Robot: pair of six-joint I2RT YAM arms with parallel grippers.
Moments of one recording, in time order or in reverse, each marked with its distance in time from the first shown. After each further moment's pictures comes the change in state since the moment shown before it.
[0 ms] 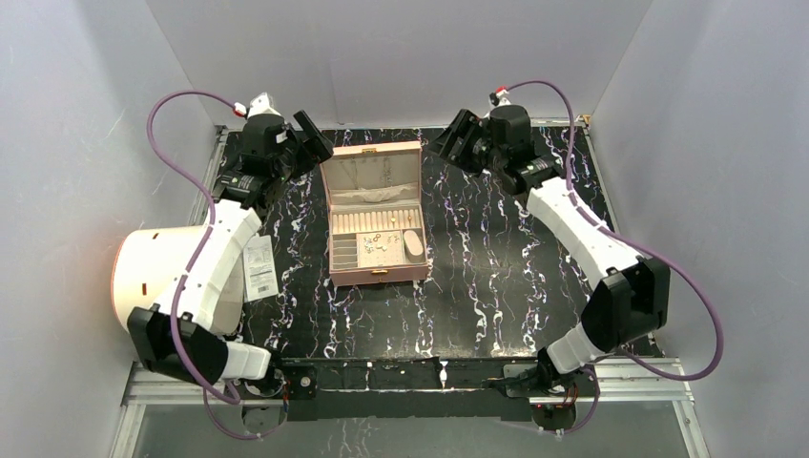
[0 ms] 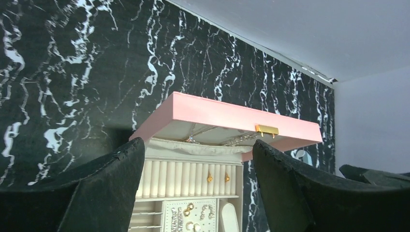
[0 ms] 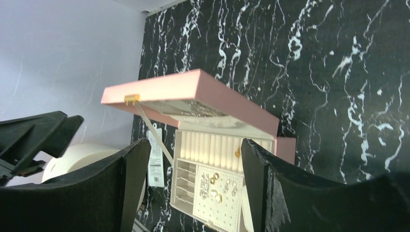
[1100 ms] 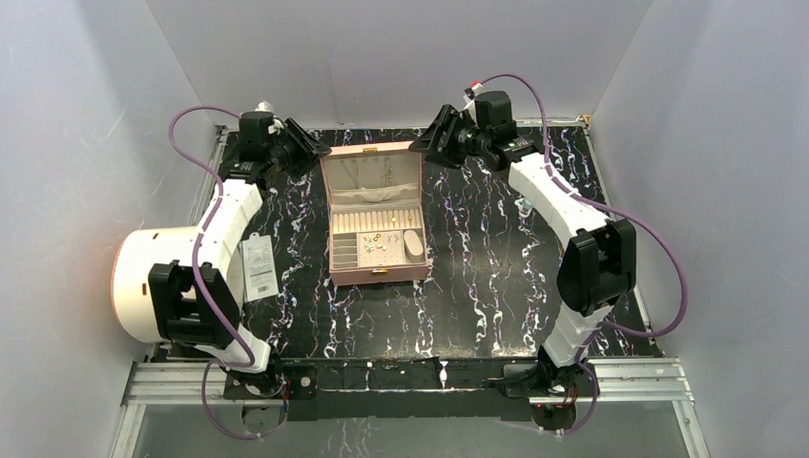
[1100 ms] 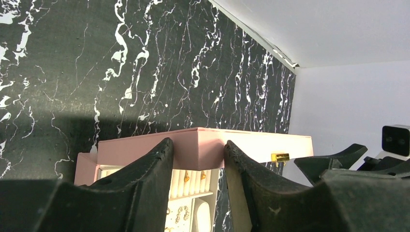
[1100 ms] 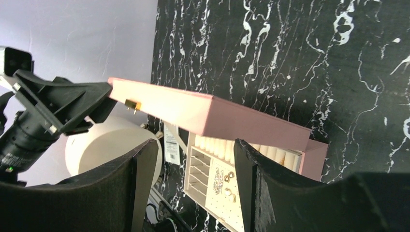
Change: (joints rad) left arm 0.166 0.211 0.002 0.106 0.371 -0.177; right arm -0.034 0.270 0.240 -0.049 -0.242 0.019
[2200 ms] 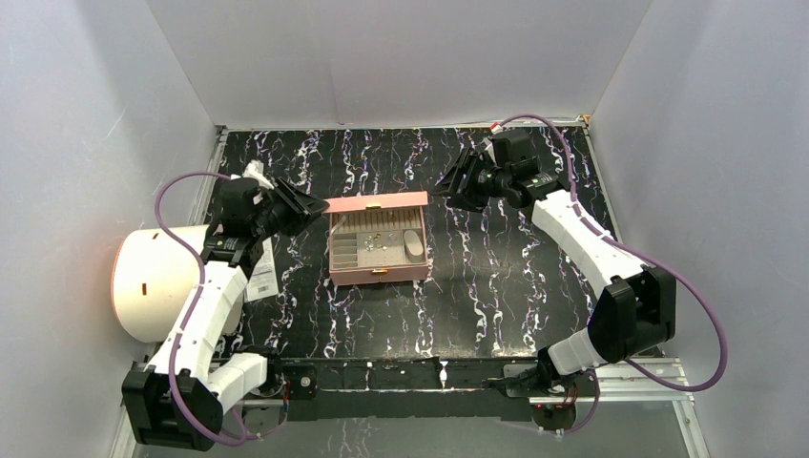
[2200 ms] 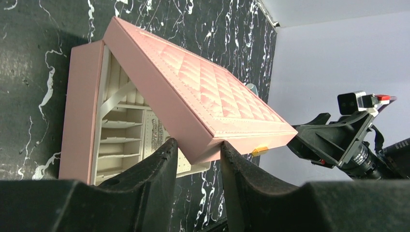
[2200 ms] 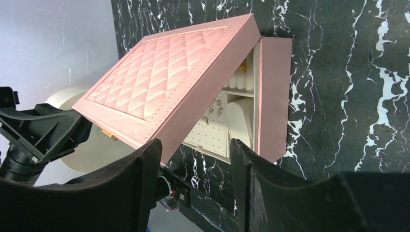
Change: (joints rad) left arm 0.001 -0.516 -0.517 0.030 0.090 -0.103; right arm 0.000 -0.318 -0.356 -0.153 0.041 0.013
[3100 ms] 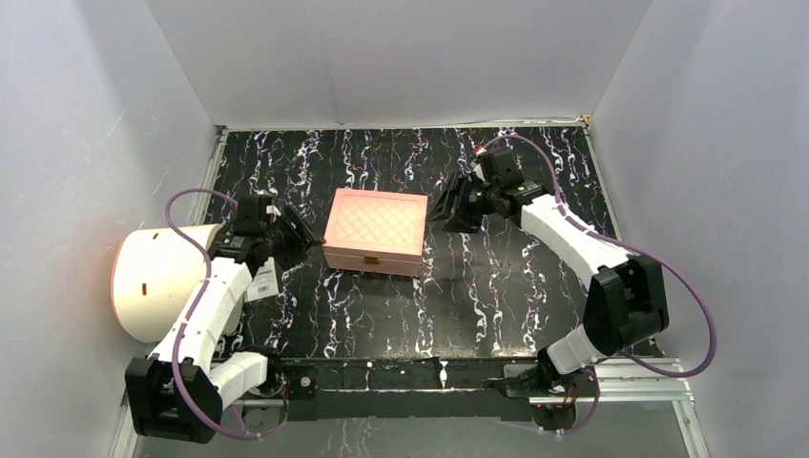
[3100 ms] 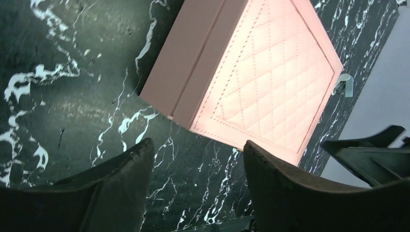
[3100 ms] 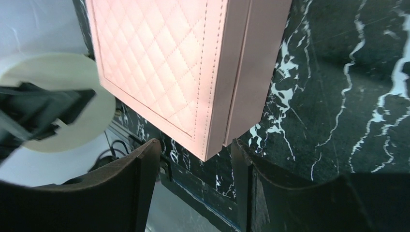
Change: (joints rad) left arm -0.012 0.047 -0.002 -0.291 -0.130 0.126; right arm 0.066 0.068 -0.084 -0.035 -0.045 -0.058
